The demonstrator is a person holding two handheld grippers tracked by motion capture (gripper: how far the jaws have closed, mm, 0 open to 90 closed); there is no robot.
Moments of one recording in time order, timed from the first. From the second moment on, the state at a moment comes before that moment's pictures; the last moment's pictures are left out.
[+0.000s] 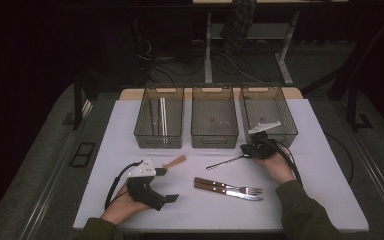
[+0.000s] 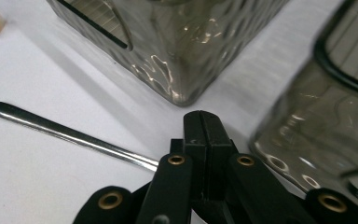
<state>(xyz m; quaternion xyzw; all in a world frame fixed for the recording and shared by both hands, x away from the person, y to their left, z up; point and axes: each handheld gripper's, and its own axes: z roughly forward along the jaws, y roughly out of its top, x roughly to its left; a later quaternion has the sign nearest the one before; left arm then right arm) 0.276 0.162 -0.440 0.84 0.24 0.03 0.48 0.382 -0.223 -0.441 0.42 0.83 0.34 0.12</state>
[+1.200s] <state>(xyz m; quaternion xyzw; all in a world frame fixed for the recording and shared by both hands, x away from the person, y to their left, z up) 0.275 0.161 -0.440 0.85 0.24 0.03 0.48 0.361 -0.244 -0.432 0.41 0.85 0.33 0.08</state>
